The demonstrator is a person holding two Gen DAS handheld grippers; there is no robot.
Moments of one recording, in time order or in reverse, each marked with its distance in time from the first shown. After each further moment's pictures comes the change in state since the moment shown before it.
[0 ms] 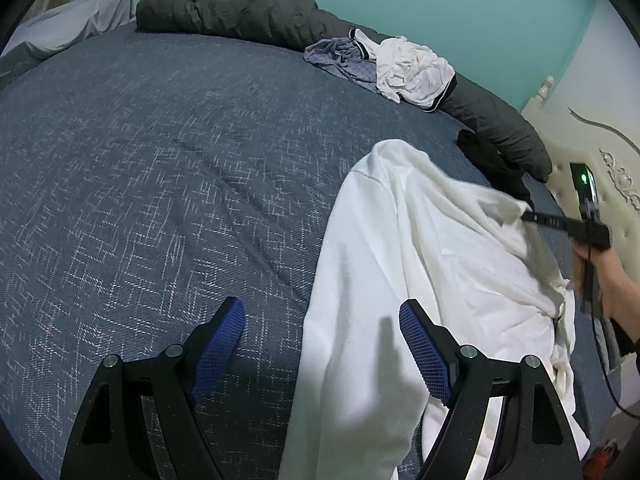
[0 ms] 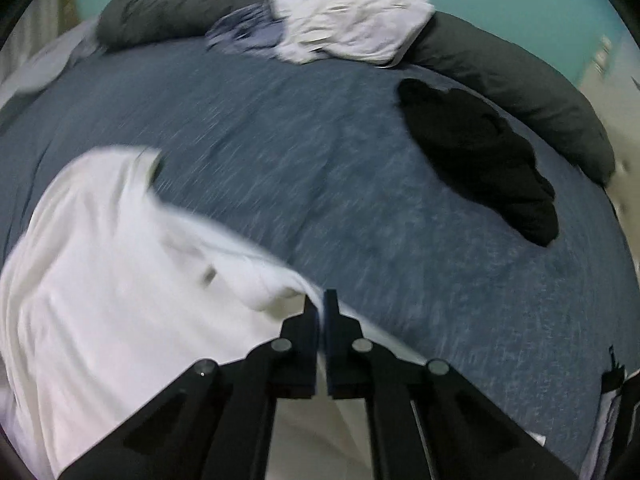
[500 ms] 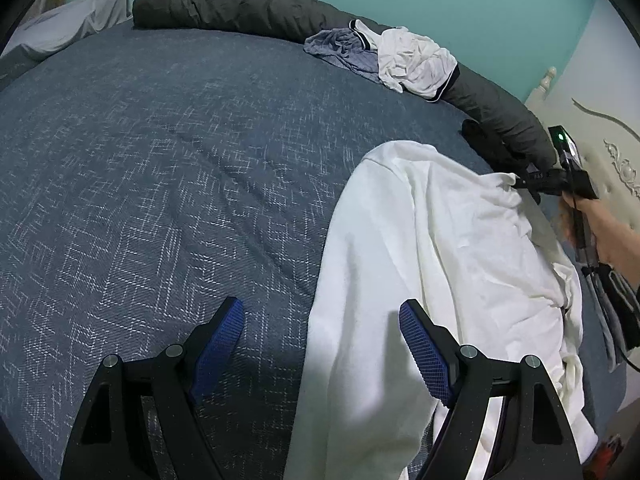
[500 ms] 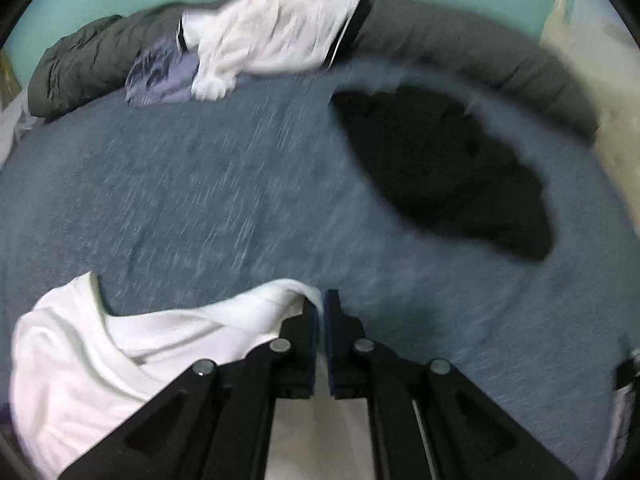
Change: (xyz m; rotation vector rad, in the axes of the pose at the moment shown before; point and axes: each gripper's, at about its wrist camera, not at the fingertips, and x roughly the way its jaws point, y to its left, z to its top) left arm 0.010 0.000 -0.003 0.021 0.019 0.016; right arm 0.048 -0.041 0.062 0.180 0.077 -0.018
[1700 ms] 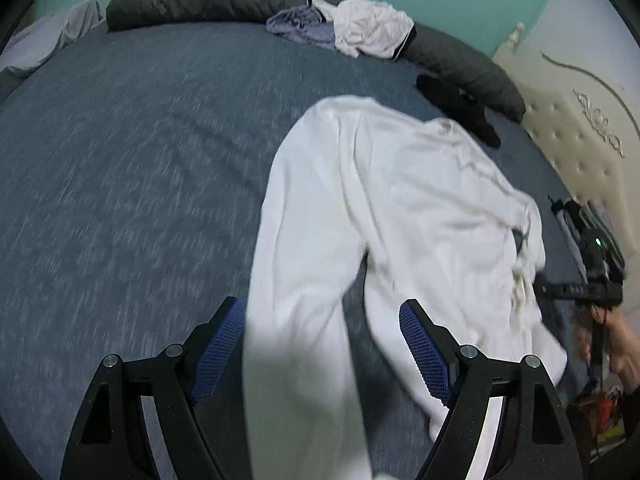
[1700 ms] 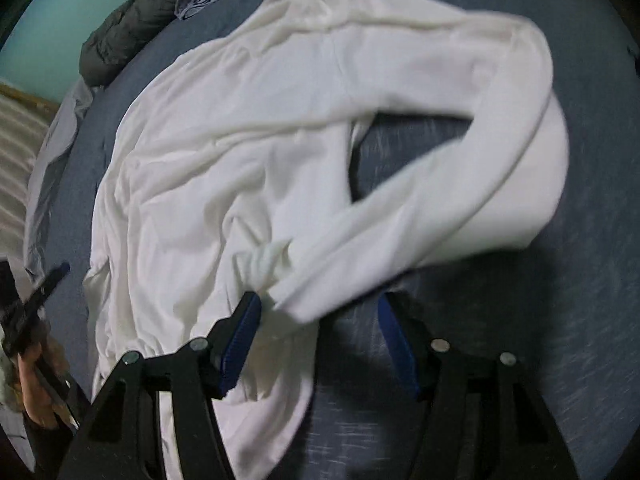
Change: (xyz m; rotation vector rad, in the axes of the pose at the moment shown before) left arm -0.092 -0.031 -0.047 0.105 0.157 -0.024; right arm -0.110 -0.026 -0.295 0.229 0.271 0.369
